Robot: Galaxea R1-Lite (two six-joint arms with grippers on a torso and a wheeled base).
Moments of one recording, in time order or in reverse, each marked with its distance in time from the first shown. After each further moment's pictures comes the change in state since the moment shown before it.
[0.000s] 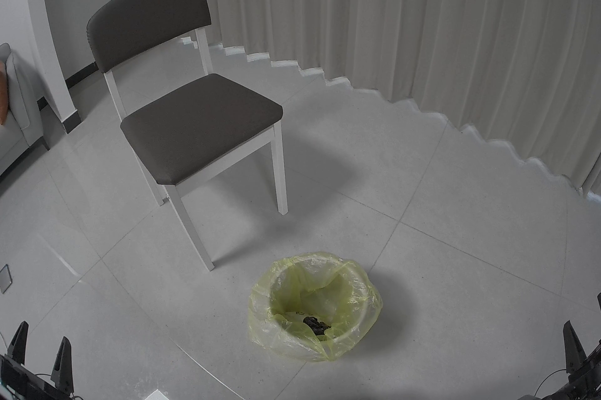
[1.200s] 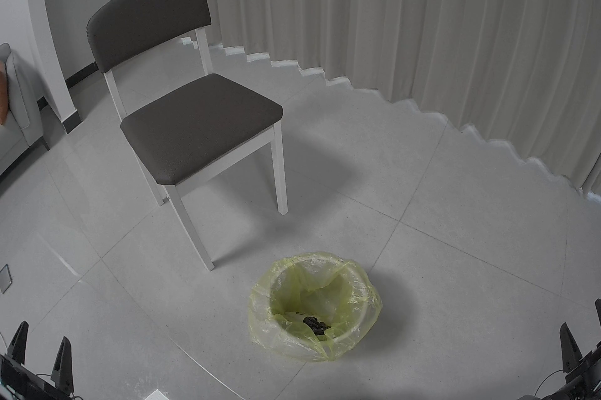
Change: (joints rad) left arm 0.000 0.003 0.000 -0.001 0.000 0.001; right arm -0.001 0.001 0.000 0.067 -0.068 -0.006
